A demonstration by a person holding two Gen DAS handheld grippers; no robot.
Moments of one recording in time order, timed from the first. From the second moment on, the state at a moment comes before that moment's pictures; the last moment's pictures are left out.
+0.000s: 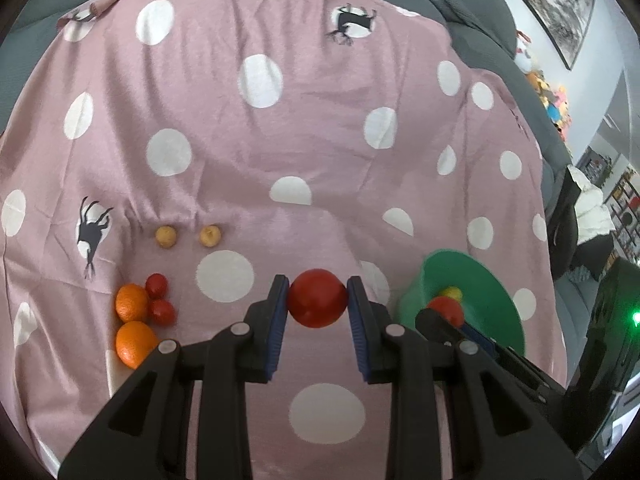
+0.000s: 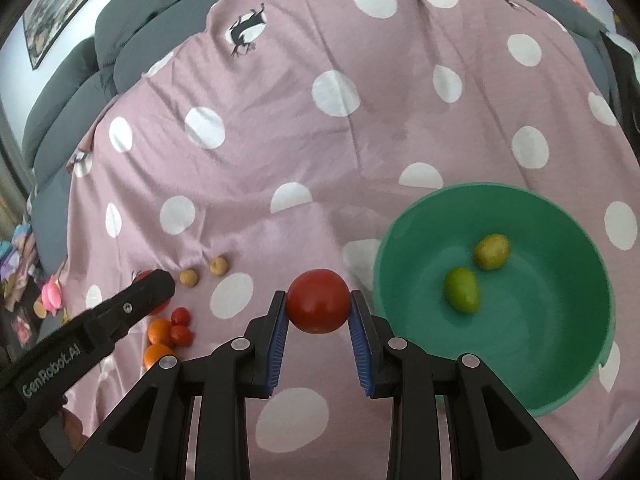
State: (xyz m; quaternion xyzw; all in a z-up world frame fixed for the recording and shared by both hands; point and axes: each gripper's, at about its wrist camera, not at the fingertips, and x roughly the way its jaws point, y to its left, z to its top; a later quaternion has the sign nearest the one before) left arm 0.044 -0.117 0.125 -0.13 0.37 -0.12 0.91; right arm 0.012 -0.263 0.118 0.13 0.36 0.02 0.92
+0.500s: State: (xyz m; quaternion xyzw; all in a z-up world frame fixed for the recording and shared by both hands) left arm 0.036 -0.172 0.128 -0.08 0.37 -0.18 0.91; right arm 0.004 -0.317 0.122 0.17 0.35 -0.05 0.92
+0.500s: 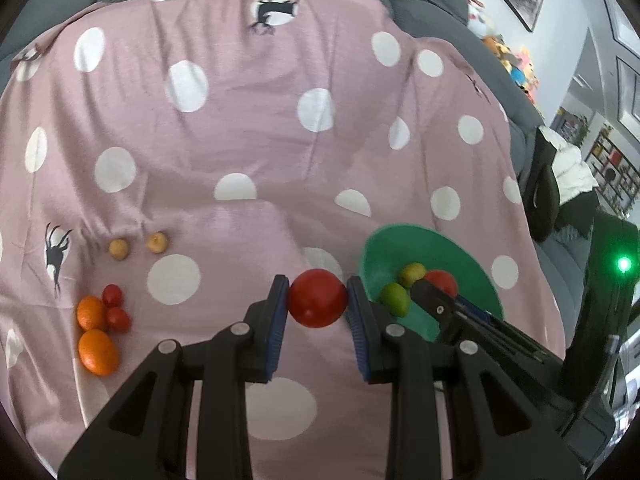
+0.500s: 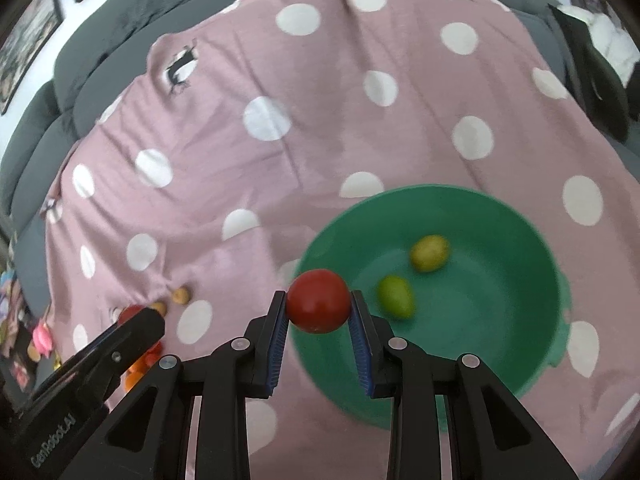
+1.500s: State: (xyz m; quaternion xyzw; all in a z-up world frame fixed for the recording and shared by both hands) left arm 0.062 -0.261 0.099 0.01 0.43 -0.23 0.87; right arm 0.002 -0.380 0.092 0.19 0.41 -0.14 0.88
